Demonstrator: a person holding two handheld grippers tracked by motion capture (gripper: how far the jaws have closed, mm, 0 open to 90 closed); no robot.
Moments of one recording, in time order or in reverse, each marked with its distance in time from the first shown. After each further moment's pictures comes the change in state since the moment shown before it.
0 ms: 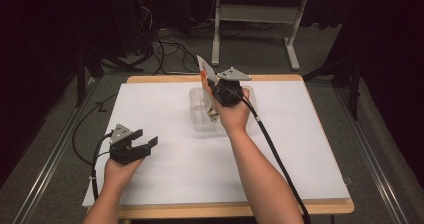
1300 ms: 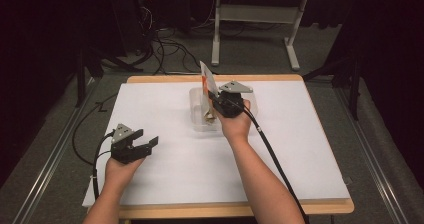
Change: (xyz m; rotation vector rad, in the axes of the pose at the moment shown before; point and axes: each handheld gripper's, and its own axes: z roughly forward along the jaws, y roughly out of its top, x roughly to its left) left arm 0.001 0.000 0.004 0.013 0.007 0.005; right arm 0.001 -0.036 -0.003 0.029 0.019 0.026
